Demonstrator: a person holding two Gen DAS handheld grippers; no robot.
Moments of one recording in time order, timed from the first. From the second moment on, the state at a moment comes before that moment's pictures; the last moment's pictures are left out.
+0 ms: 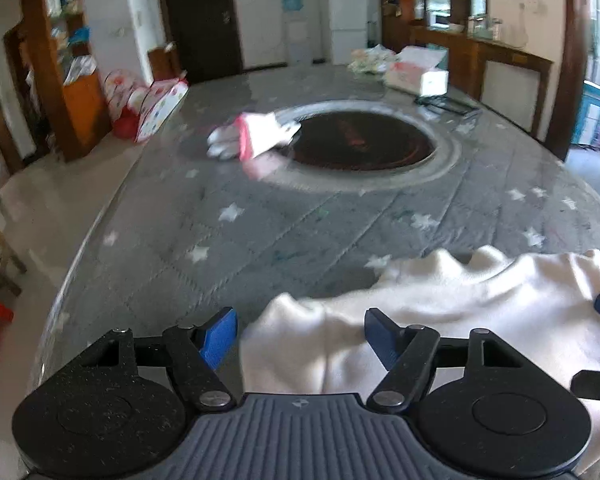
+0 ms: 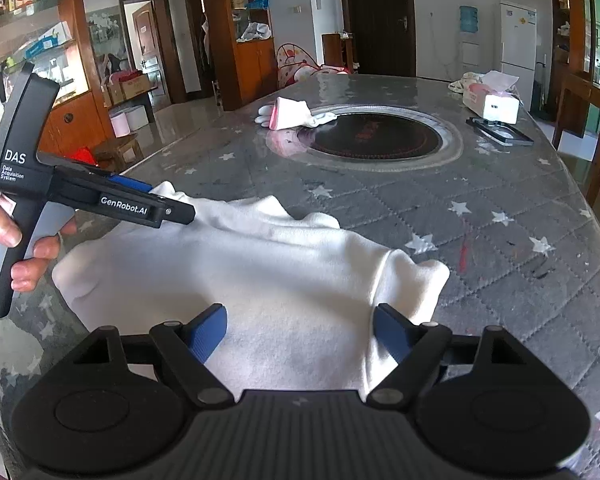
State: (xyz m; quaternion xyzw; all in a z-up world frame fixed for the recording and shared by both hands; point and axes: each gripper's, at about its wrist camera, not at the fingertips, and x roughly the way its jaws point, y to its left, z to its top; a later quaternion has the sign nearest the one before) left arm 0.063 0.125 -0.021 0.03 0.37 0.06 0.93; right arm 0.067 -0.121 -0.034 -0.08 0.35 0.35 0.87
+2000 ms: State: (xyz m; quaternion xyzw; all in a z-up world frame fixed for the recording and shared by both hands) left arm -0.047 0.144 0.004 -0.05 0.35 0.10 0.93; right arm 0.042 -0.130 -0.014 -0.06 0.34 0.35 0.87
